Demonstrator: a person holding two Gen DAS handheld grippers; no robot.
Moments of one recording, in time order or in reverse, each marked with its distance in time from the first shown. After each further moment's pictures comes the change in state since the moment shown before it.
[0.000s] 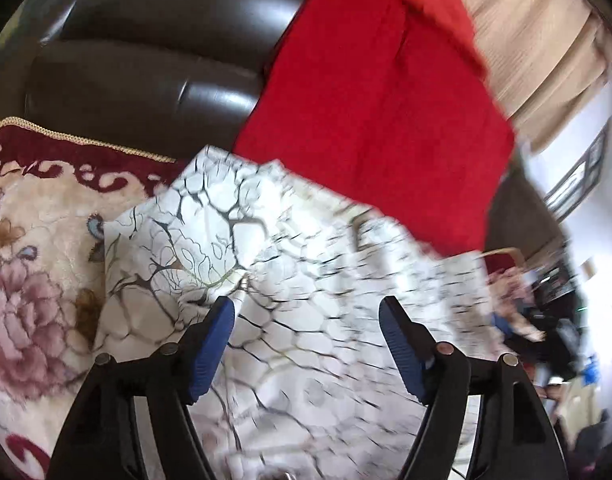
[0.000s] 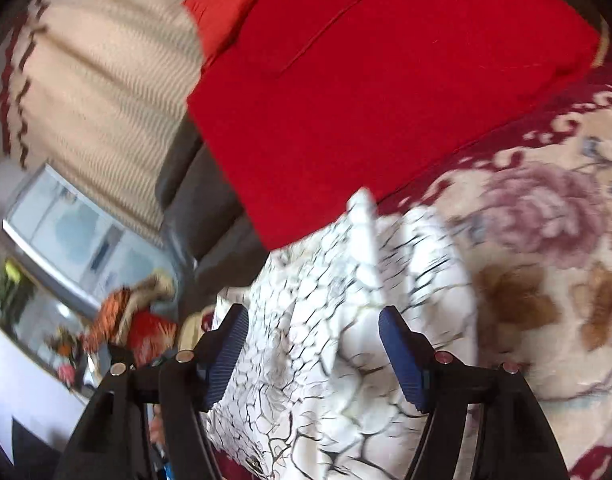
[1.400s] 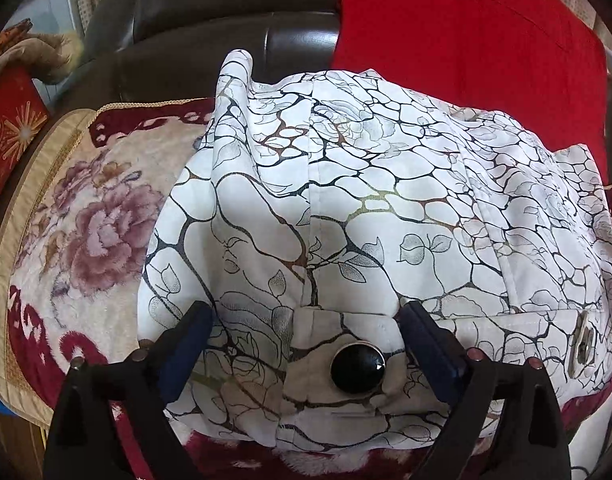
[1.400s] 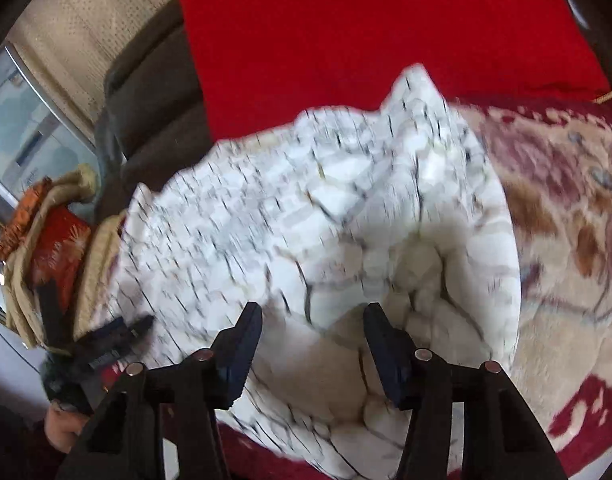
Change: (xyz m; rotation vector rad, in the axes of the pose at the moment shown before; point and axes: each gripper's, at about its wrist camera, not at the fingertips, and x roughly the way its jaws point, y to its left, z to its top) left arm -0.001 -0.027 -0.097 0.091 0.069 0.528; right arm 0.040 0.041 -0.078 -0.200 0.182 -0.328
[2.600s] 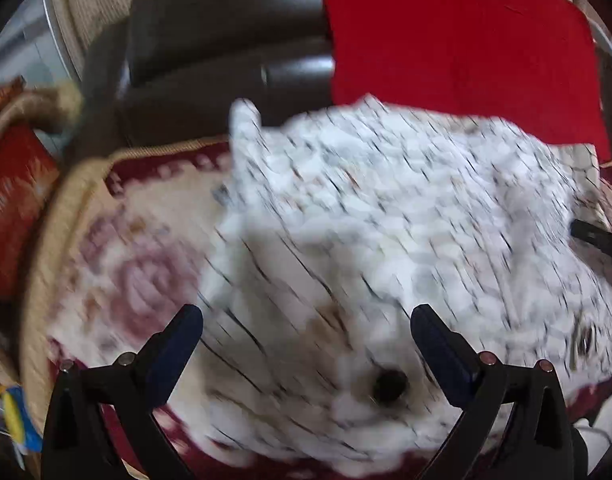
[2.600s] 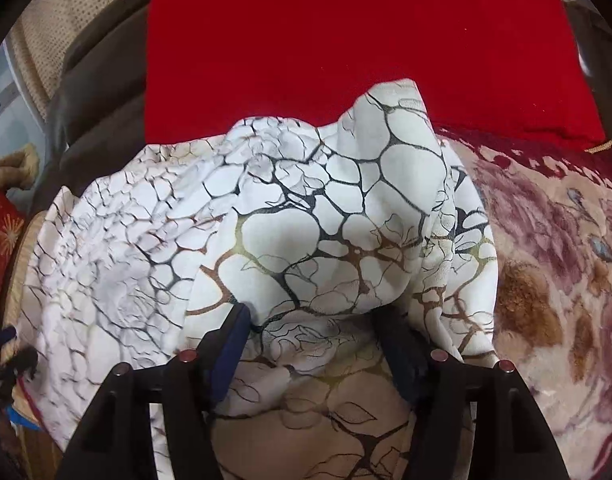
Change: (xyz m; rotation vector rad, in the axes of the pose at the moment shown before) left arm -0.022 0.011 0.045 0.124 -0.039 0.083; right arm 0.069 -0.012 0.034 -0.085 -0.015 -0.212
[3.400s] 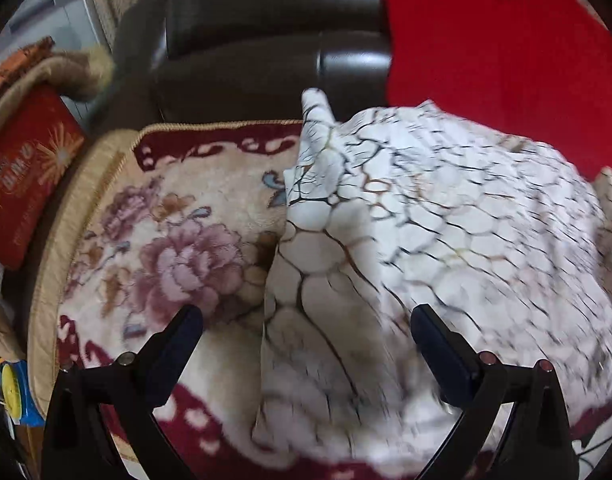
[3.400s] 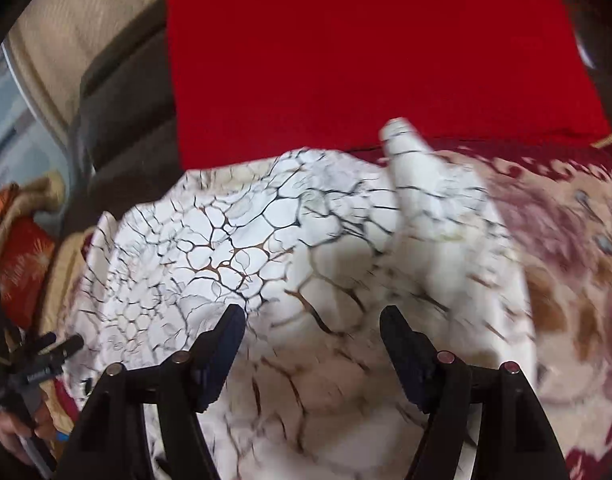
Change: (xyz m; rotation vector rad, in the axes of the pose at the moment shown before) left arm -0.004 0.043 -0.016 -0.101 0.025 0.027; right arm -0.041 0.016 0.006 0.063 -0.040 0.086
